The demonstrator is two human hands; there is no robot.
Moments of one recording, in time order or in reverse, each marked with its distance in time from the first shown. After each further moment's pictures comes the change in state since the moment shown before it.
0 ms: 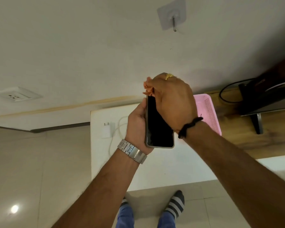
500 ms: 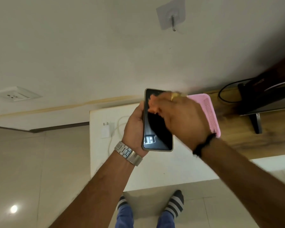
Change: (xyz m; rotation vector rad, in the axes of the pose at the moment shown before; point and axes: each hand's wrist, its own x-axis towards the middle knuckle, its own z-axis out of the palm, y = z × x) left_hand -0.005 0.004 -0.006 0.076 -0.038 -0.035; right_hand -0.037 0.012 -0.010 -0.103 -0.129 -0.092
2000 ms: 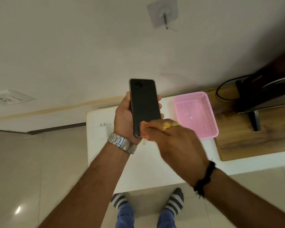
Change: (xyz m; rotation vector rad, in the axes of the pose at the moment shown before) left_hand 0.018 0.018 0.007 0.088 0.058 0.131; right_hand -0.065 -0.006 0.017 0.046 0.017 -0.119
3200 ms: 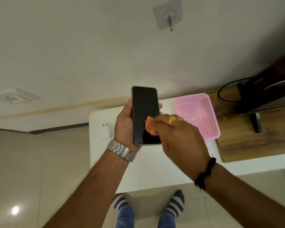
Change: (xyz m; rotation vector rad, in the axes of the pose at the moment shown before) left_hand -0.024 -0.005 -0.004 -0.041 0.085 -0.086; right_hand 0.013 -0.009 -0.011 0.012 -0.094 0.100
